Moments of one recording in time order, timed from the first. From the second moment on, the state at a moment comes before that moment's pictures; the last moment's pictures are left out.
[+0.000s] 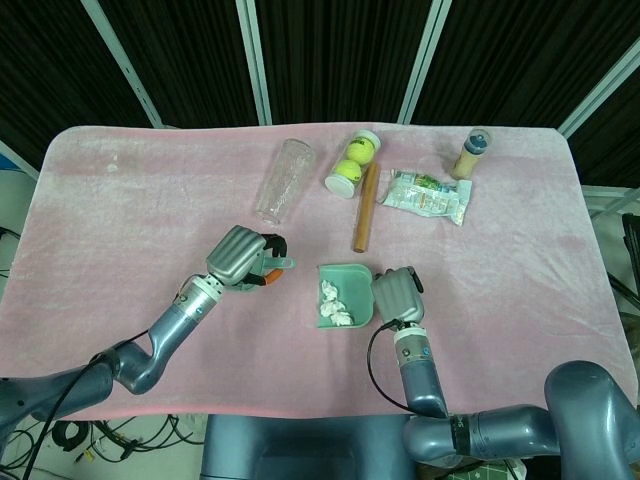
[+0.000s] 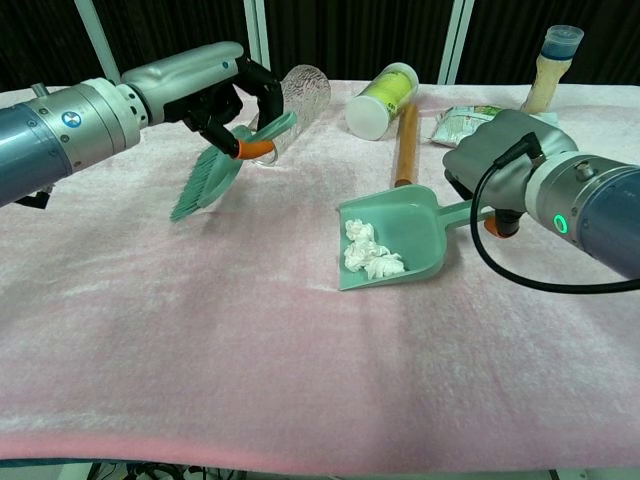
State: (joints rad) left arm -0.89 -1.66 -0.16 -1.15 1.44 1.00 -0.17; right arm 0.97 -1.66 0.12 -1.76 -0.41 1.45 -1.45
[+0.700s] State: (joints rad) left arm -0.88 -1.60 -0.16 -1.22 1.41 0.97 -0.09; right arm 0.97 -1.65 0.09 -1.76 -0.39 1.47 -1.49
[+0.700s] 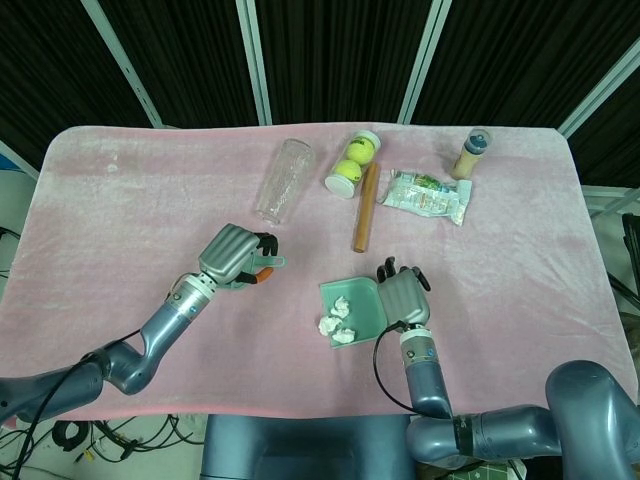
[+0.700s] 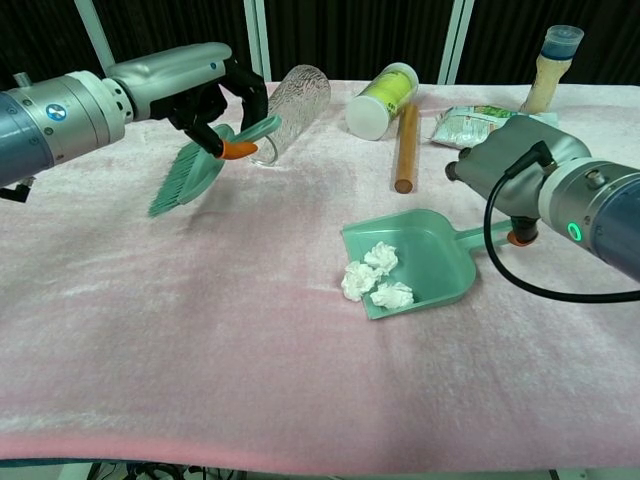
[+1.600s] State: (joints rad) left arm -0.86 -1.58 -0.11 -1.26 1.35 0.90 0.16; right arm 0.93 -1.56 0.08 -1.84 -0.43 1.49 -1.43
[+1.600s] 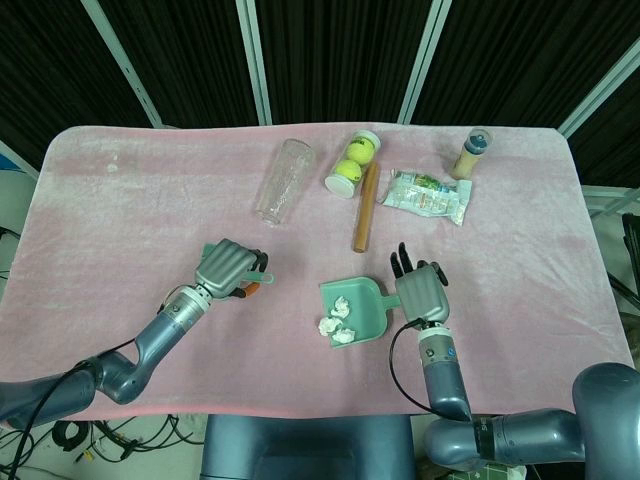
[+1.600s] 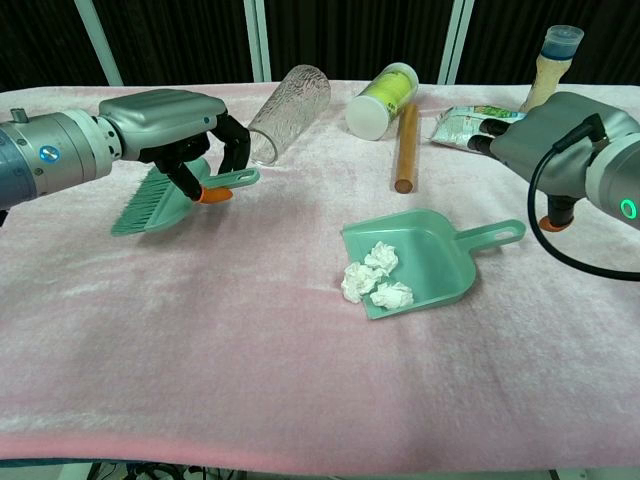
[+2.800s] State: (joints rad) left arm -0.52 -1.28 0.05 -1.70 1.46 1.32 0.30; right arm 0.65 -1.24 -0.16 -1.98 -1.04 1.52 -0.85
